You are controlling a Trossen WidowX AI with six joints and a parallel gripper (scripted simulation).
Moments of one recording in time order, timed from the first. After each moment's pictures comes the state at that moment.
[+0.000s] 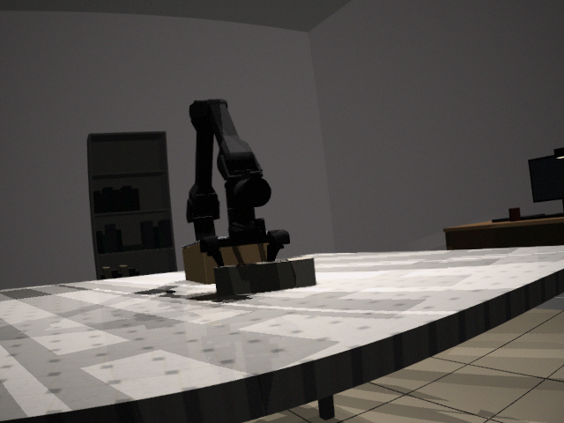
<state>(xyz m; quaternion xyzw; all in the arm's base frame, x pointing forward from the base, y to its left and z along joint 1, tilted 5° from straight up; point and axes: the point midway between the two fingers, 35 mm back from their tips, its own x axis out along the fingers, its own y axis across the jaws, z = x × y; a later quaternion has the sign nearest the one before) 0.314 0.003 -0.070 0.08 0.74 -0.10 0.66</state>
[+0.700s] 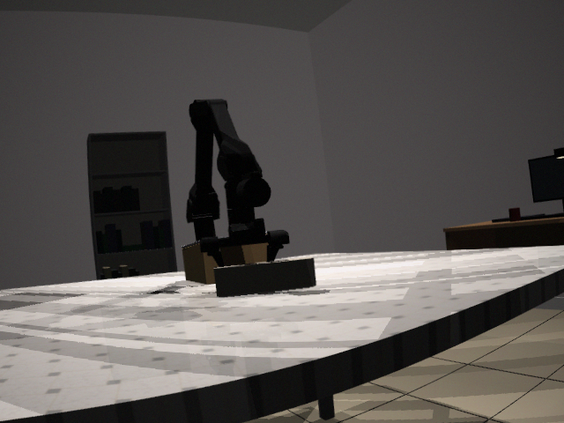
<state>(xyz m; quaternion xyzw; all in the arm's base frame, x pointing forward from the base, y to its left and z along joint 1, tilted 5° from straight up) 0.306 0.005 -0.071 0.08 0.74 -0.10 0.66</state>
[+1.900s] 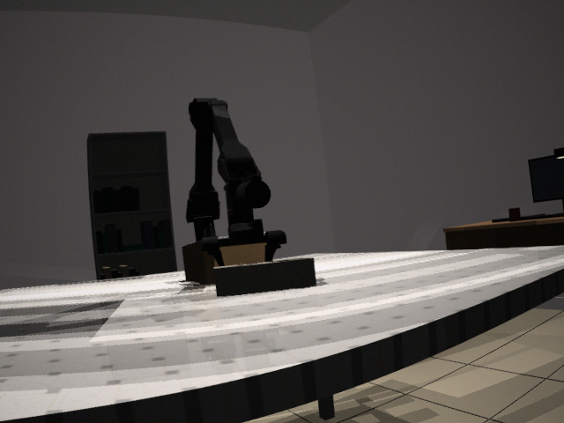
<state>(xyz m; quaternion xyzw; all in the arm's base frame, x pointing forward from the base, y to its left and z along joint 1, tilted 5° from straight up) 0.267 0.016 -0.070 0.08 0.74 -0.10 0.66</state>
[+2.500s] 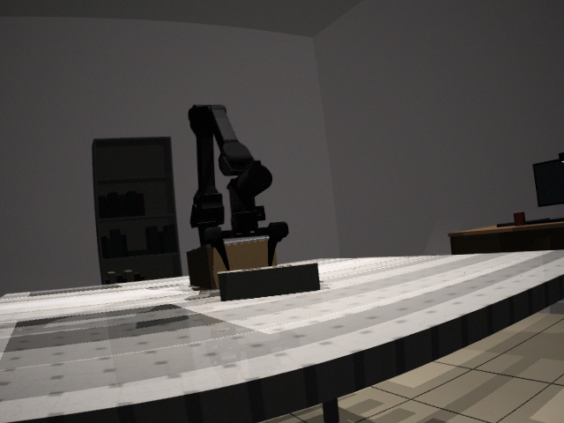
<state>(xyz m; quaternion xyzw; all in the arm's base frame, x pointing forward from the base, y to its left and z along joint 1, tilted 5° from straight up) 0.269 0.017 -0.040 0.06 0.66 -0.11 0.74</state>
